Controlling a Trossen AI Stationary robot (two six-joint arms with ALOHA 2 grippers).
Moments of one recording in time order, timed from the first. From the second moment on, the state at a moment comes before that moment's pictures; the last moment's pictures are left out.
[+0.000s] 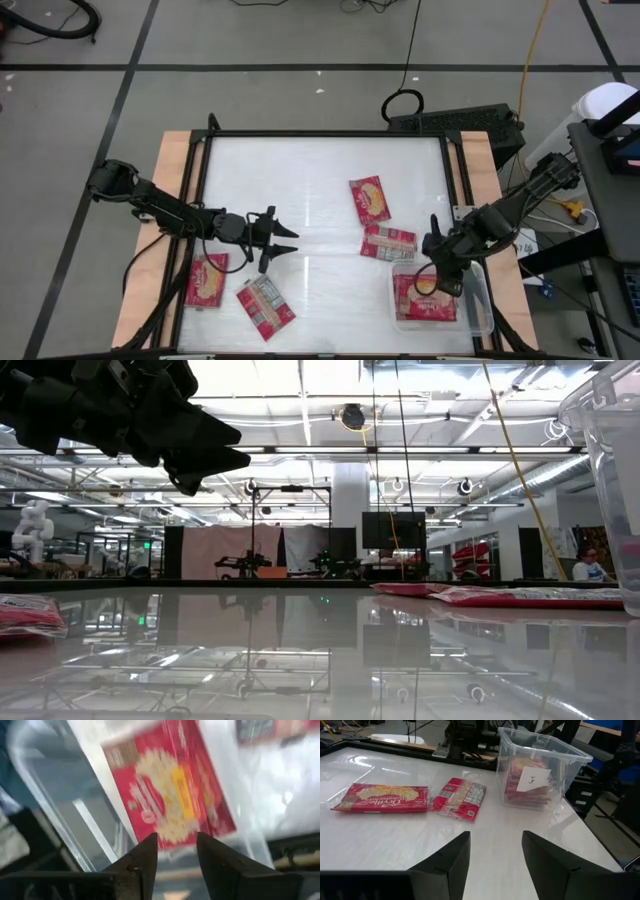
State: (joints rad) left arm -0.28 1.35 0.37 0.77 -0.16 -0.23; right arm 0.61 1.11 1.08 -1.23 -0.27 1.11
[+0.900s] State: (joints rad) left arm -0.24 1.35 0.37 0.78 -0.21 -0.18; right arm 0.14 1.44 1.32 -1.33 0.08 0.69
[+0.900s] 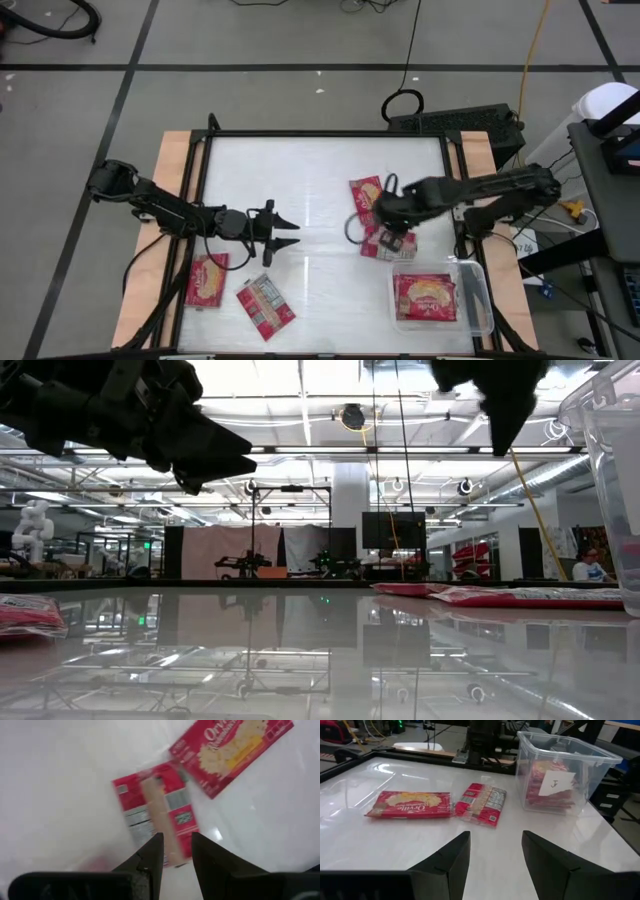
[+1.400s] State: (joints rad) left arm -0.24 1.35 0.37 0.70 -0.21 -0.18; right arm 0.05 1.77 1.32 -1.18 -0.03 0.37
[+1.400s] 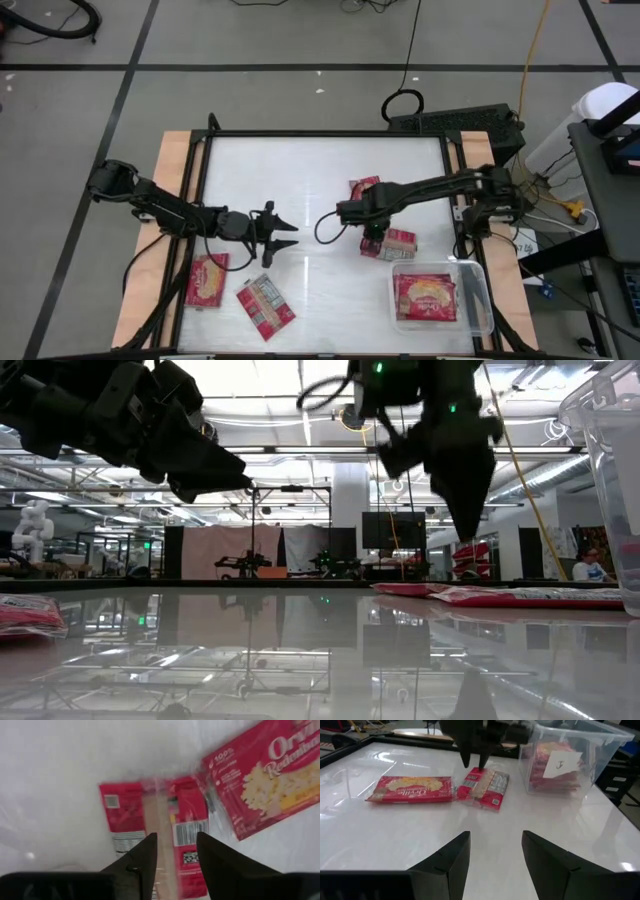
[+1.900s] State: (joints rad) left arm -0.24 1.35 0.37 0.66 -0.21 -0.19; right arm 0.05 1.94 1.32 -1.01 -0.03 0.29
